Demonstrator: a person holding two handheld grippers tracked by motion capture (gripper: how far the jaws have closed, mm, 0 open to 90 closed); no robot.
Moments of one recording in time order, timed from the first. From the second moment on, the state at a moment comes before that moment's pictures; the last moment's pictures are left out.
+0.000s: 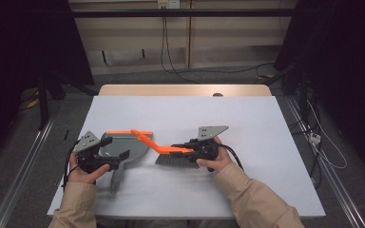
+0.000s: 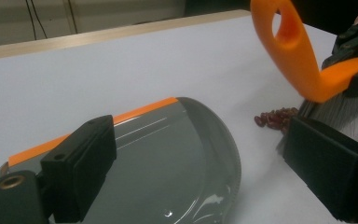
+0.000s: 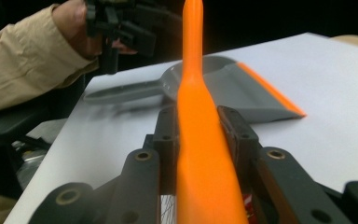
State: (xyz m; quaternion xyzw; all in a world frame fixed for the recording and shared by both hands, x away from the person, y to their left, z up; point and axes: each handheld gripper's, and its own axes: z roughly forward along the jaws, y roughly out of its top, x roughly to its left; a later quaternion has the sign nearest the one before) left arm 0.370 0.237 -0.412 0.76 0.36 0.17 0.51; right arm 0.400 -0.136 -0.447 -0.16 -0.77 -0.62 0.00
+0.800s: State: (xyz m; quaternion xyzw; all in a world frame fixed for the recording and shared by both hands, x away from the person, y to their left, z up) left arm 0.367 0.236 -0.410 0.77 0.36 0.17 0.51; right arm 0.391 -0.216 -0.434 -0.30 -0.75 -0.57 -0.15
